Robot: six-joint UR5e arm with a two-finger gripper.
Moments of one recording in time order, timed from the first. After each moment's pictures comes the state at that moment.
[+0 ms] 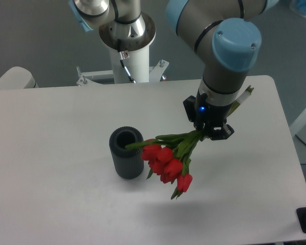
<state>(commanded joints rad) 2.56 -1.93 -1.23 -1.51 1.49 1.38</state>
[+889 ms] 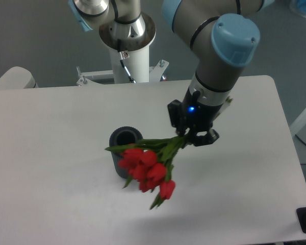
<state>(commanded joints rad) 2.55 -1.90 -1.26 -1.51 0.99 1.28</state>
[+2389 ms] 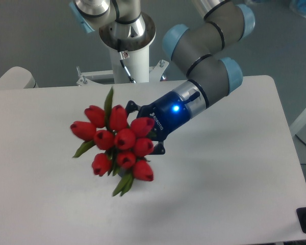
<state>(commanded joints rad) 2.65 -1.89 -1.70 -1.20 -0.05 1.26</state>
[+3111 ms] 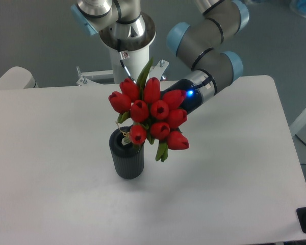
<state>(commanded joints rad) 2.70 -1.83 -1.87 -1.09 -0.12 1.27</state>
